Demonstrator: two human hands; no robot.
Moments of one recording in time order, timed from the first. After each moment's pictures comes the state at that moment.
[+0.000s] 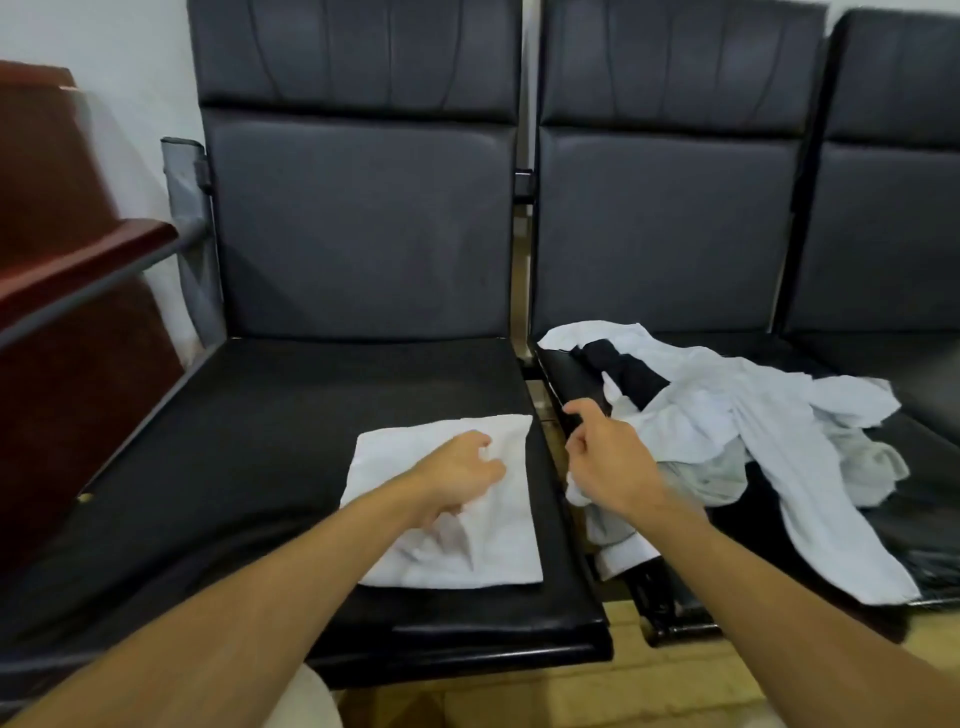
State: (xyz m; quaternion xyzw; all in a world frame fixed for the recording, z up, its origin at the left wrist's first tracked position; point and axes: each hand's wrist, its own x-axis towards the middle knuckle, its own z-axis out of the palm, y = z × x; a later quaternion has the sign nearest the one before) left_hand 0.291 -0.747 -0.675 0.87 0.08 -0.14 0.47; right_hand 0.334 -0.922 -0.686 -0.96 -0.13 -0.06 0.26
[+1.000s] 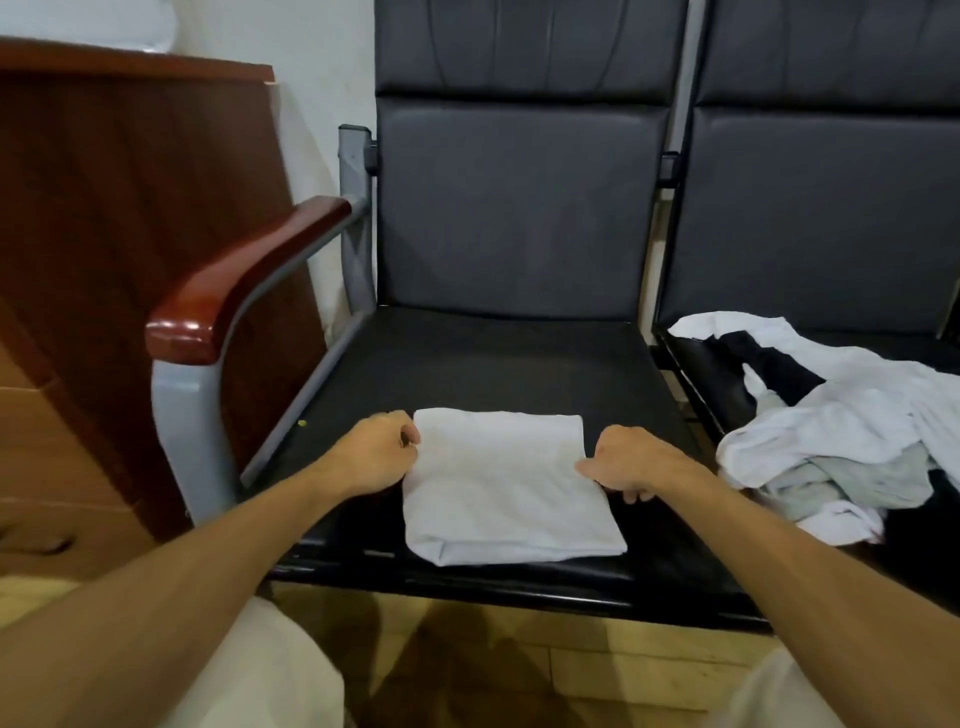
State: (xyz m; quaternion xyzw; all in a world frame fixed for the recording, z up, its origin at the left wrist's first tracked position) left_hand 0.205 -0.540 -0.696 0.96 0.15 -0.02 0.24; right_hand 0.296 -0.796 -0.678 -0.97 -0.12 0.20 0.06
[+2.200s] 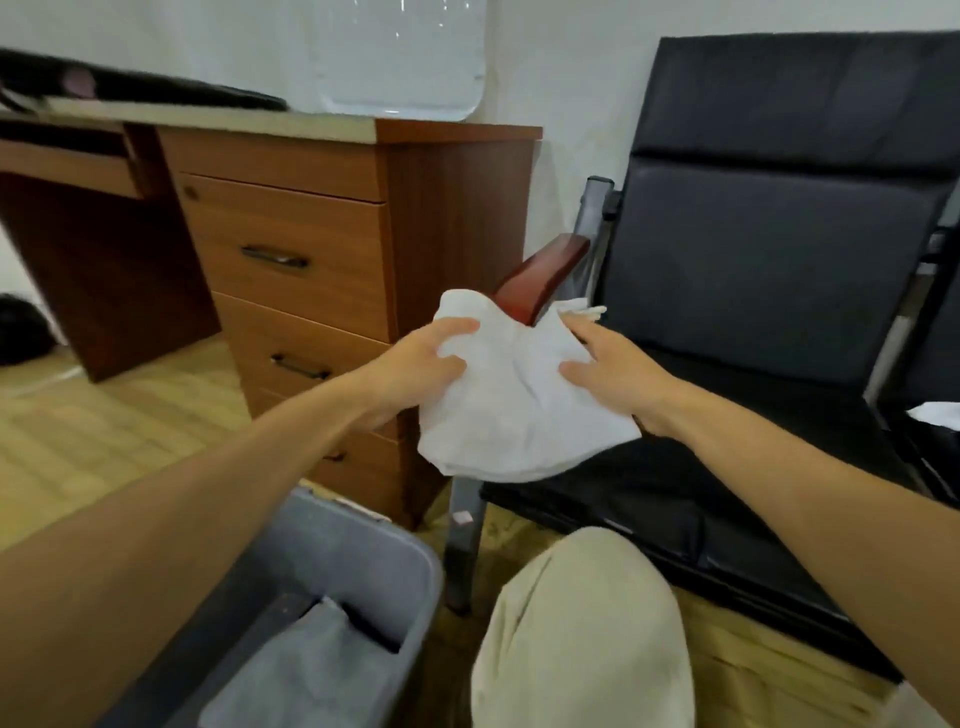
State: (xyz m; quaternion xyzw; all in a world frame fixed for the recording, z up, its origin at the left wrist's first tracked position) left_hand 0.007 -0.424 -0.581 0.85 0.20 0.15 0.46; right_hand 0.145 -0.591 -0.567 -0.81 -0.41 0.15 0.40
